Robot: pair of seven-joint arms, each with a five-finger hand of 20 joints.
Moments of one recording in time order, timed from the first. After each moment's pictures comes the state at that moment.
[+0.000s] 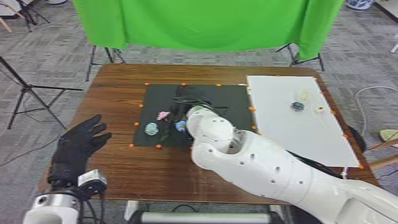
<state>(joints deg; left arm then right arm) 136.2 -64.5 -99.1 -131.6 56.1 19.2 5.5 -49.7 -72.3 23.4 -92.8 -116.4 -2.1 49.2</state>
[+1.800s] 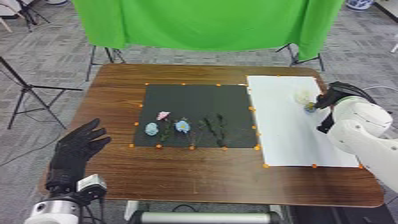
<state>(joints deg) 138.6 -64.0 -98.1 -132.7 55.3 21.6 8.2 -66.3 -32.2 52.8 -97.1 -103.9 -2.7 53.6</state>
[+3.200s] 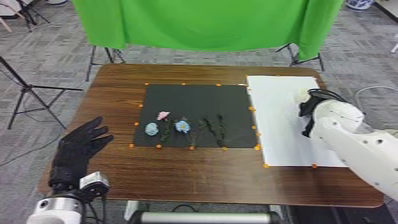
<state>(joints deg) 137.0 -64.4 -97.5 -132.2 55.5 21.1 7.6 -60.7 -38.6 46.1 -90.8 -104.0 -8.2 53.7</state>
